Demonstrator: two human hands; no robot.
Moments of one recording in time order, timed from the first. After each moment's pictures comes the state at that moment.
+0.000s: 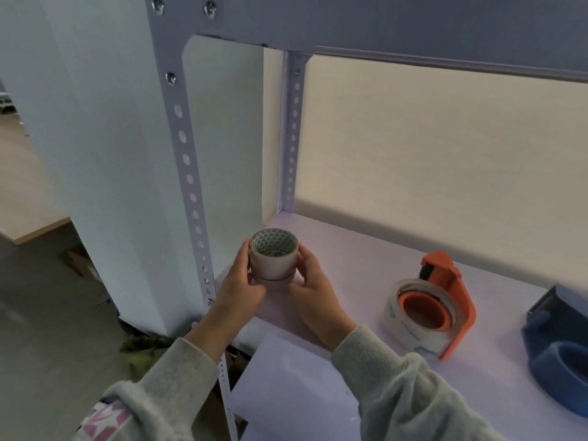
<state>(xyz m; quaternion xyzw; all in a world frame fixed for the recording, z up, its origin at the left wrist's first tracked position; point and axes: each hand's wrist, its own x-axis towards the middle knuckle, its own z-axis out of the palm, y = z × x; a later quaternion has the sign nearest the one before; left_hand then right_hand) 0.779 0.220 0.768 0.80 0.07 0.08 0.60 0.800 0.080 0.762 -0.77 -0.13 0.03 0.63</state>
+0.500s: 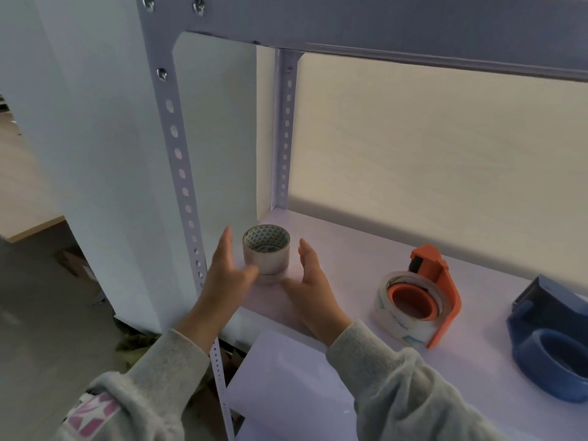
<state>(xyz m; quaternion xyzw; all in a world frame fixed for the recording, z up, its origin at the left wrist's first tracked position) 0.776 0.222 0.780 0.80 0.10 0.12 0.58 0.786 0.075 0.778 -0.82 -0.09 0.06 0.57</state>
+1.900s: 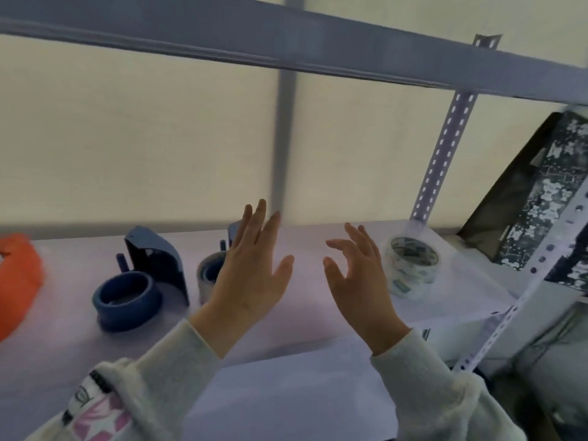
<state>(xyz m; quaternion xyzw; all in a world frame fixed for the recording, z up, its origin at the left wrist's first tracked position) 0.663 -0.347 0.822 0.85 -0.36 0.16 0.35 0.577 -0.498 0.815 -0.90 0.15 -0.32 0.24</state>
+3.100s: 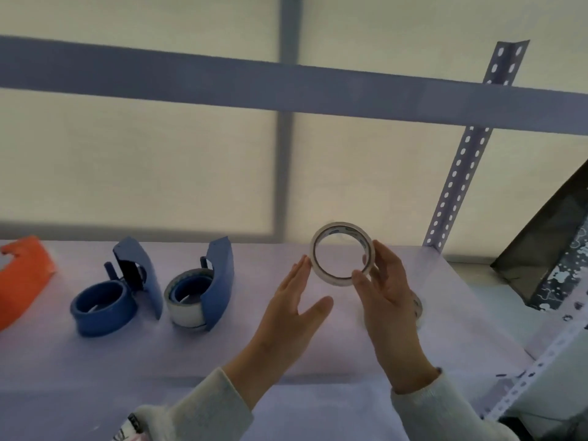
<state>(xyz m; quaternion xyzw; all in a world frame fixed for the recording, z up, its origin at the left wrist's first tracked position) 0.608 -0.450 0.815 0.76 -0.25 -0.07 0.59 0.561 -0.585 0.829 -0.70 0.11 -0.34 0.62</state>
